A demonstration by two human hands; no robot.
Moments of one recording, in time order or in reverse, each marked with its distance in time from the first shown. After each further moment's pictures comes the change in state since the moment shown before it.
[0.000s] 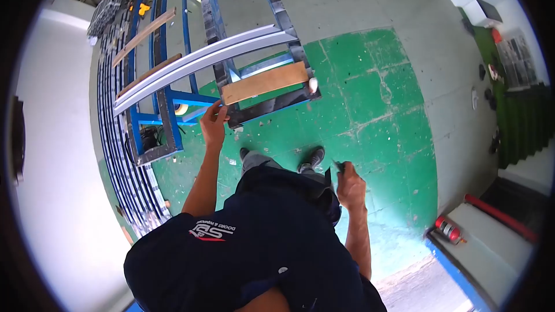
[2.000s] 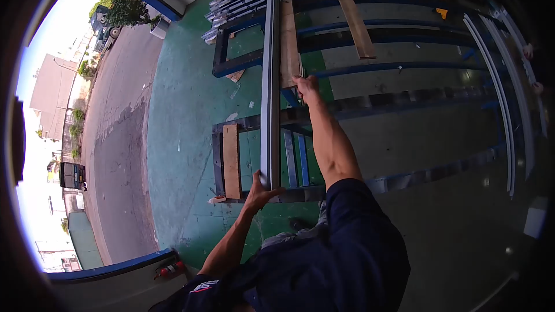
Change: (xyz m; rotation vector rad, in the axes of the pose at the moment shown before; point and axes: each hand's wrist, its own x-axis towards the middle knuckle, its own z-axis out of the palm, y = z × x) left_hand 0.238 0.129 0.369 -0.152 1.098 -0.933; right_hand 0.660 -0.485 0.332 0.299 -1.663 -0.308
